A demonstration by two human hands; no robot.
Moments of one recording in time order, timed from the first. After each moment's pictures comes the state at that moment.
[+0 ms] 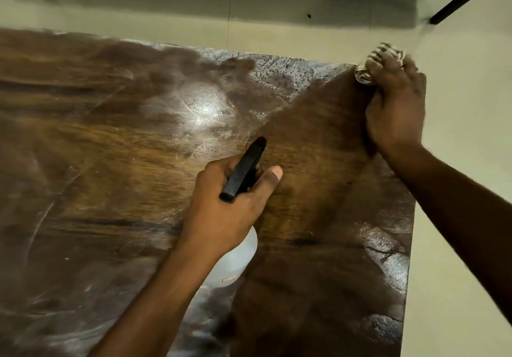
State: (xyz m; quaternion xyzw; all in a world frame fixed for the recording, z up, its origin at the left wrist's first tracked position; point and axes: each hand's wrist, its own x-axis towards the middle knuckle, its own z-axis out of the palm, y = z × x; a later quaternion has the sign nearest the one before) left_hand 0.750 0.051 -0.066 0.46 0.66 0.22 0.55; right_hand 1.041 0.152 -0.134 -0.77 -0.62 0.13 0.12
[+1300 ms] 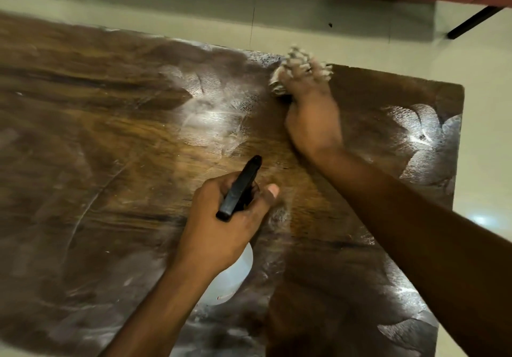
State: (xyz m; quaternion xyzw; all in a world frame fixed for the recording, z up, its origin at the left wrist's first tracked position) left_hand 0.668 0.028 -0.062 0.43 0.65 0.24 0.57; right_hand 0.845 0.165 -0.122 -0.68 -0.69 0.22 0.11
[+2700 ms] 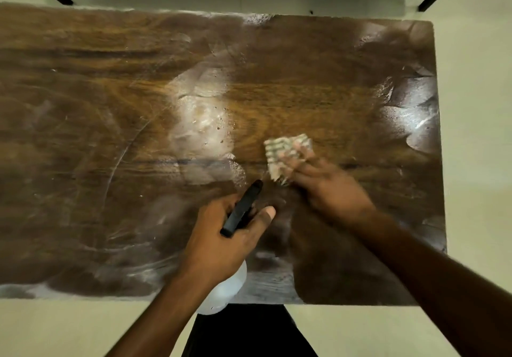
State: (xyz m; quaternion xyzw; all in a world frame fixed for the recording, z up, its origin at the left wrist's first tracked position) left_hand 0.613 -0.116 -0.043 0.48 0.63 0.16 0.58; right_hand 0.867 -0.089 -0.127 -0.50 -0.84 0.19 0.03
